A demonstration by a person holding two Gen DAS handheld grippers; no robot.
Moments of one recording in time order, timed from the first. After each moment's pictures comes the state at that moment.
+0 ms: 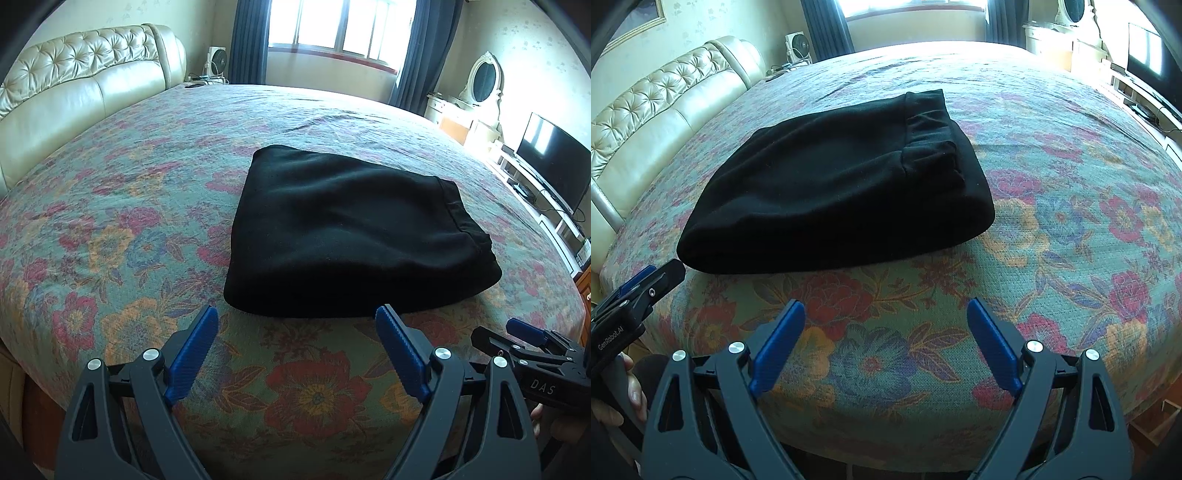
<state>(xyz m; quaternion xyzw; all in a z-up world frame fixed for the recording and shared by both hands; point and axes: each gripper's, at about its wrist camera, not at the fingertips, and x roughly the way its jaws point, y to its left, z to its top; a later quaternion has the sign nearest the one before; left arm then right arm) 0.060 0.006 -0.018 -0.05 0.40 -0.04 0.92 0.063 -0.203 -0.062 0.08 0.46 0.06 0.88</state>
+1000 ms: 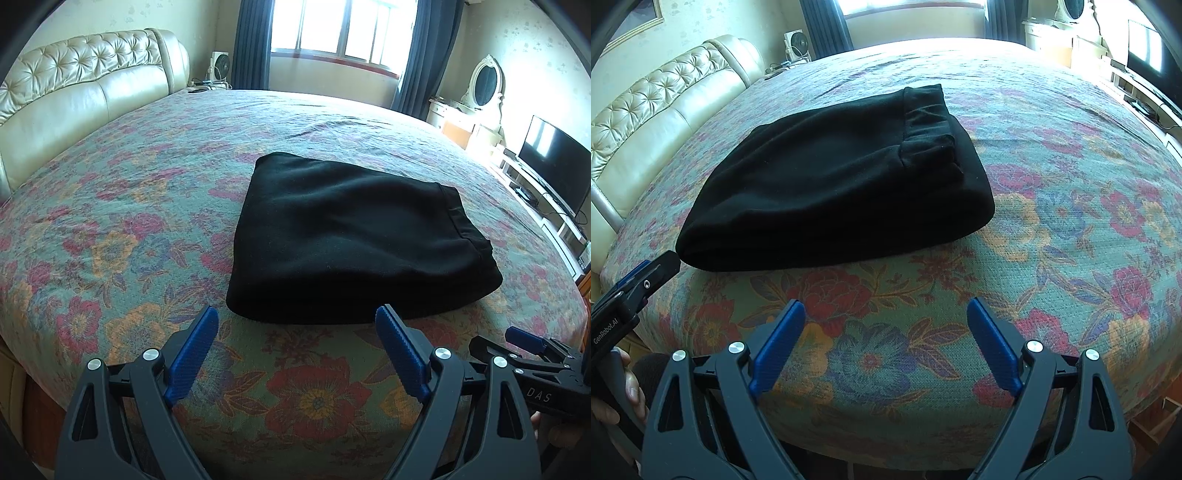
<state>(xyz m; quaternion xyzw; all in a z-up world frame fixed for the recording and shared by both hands) 0.059 0.005 -0.014 -0.05 0.38 -0.02 0.92 0.064 -0.206 -0.065 0.08 0.46 0.07 0.88</state>
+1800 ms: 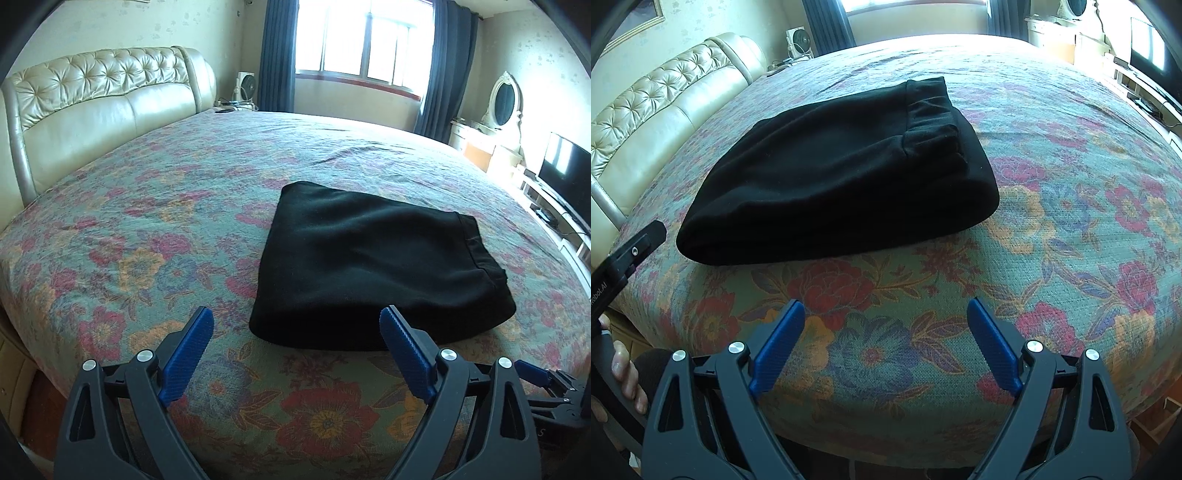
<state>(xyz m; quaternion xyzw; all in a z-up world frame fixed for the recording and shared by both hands) 0.058 0.007 0.000 -0.05 0.34 0.01 0.94 0.062 -0.203 -0.069 0.08 0.47 0.07 0.88</state>
